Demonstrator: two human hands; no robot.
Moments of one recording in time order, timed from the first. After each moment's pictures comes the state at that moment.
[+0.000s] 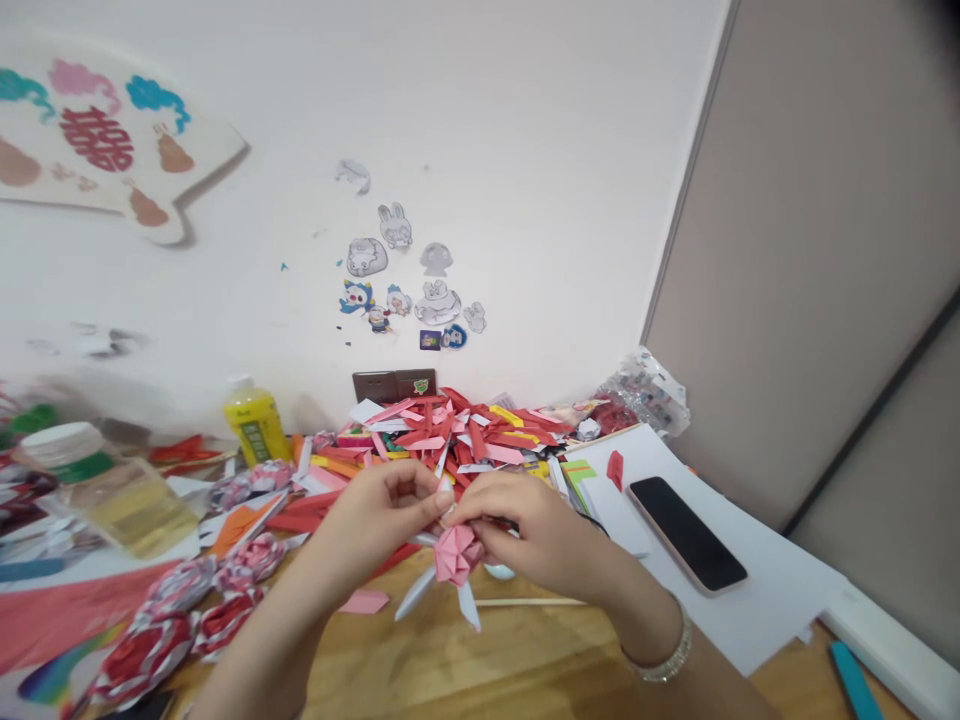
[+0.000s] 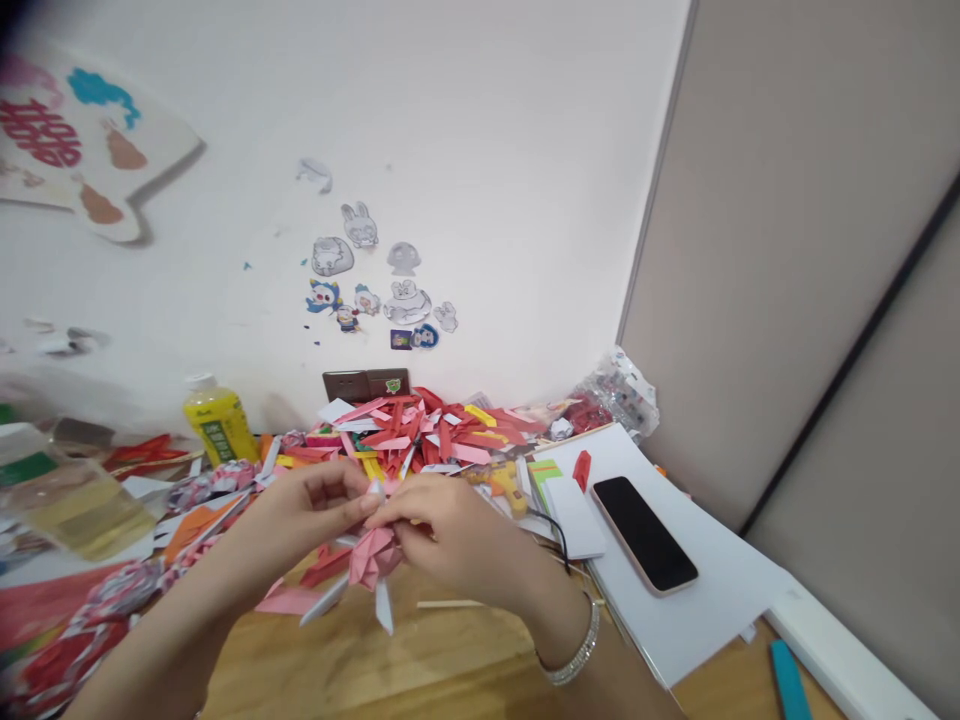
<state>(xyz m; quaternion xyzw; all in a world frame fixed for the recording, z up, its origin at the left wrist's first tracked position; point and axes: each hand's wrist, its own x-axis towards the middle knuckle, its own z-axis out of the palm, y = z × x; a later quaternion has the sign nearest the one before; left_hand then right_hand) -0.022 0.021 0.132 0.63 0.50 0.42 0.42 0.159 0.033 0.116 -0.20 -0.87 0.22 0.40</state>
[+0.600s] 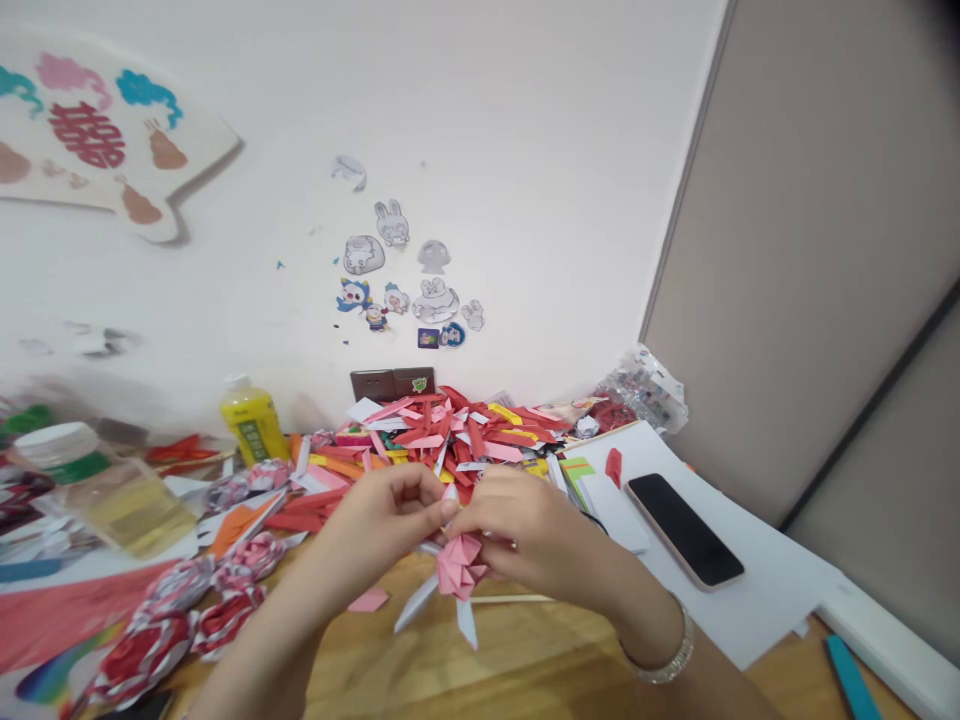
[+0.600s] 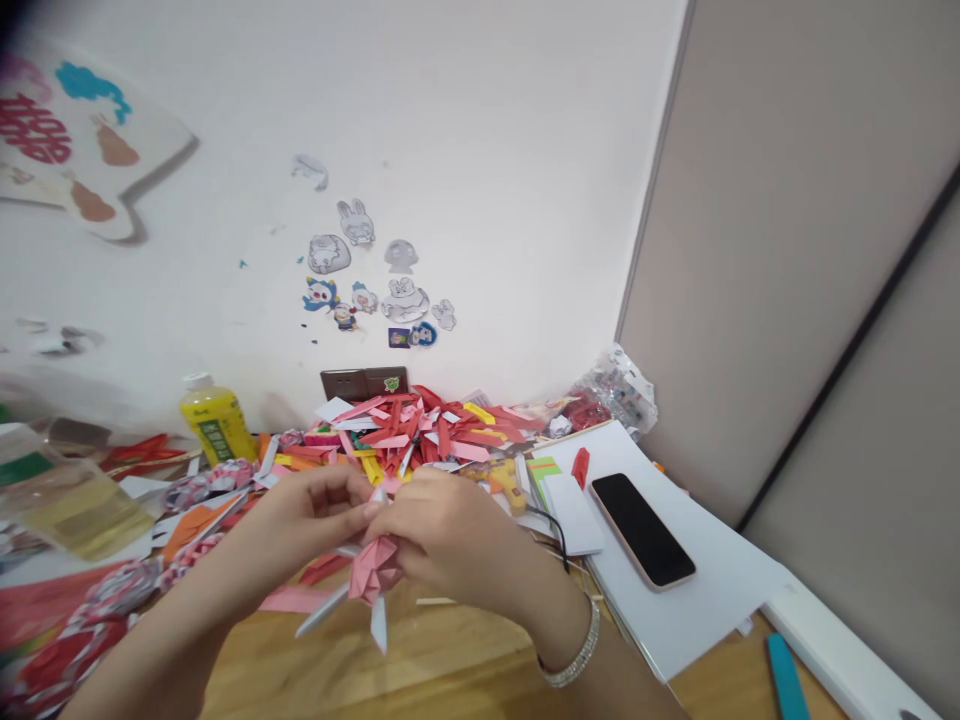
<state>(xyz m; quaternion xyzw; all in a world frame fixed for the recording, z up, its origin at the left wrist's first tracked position) -0.018 0.017 0.132 0.65 0.50 0.39 0.43 0.162 0.032 0.113 -0.15 -0.92 0.07 0.36</state>
